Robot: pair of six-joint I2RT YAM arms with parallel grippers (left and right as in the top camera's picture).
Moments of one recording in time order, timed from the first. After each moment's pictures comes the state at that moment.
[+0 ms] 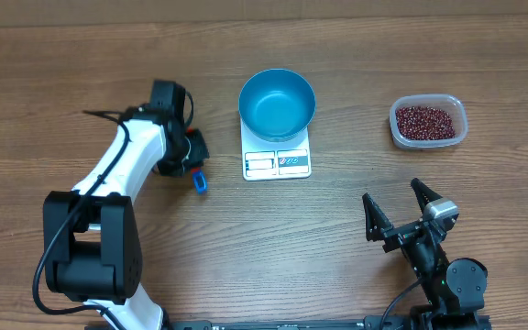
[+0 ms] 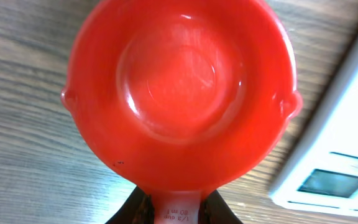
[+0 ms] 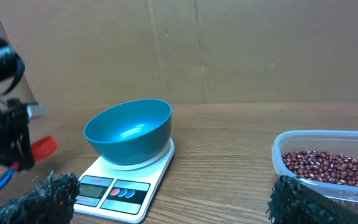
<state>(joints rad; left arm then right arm) -0.11 1.84 1.29 -0.86 0.13 -0.49 0.09 0.01 0.02 -0.01 -0.25 0.15</state>
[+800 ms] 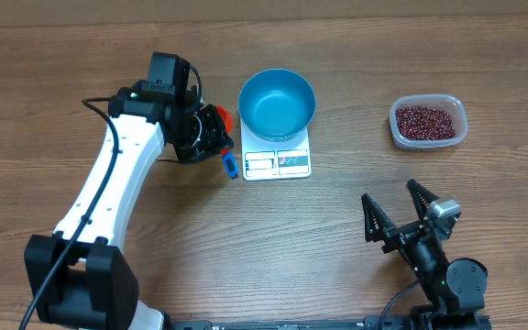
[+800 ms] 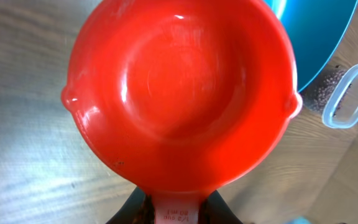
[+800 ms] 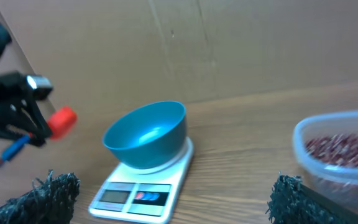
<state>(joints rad) -0.18 1.70 1.44 -1.02 0.46 -0.64 0.09 0.01 0.02 -0.01 -0.28 0.29</state>
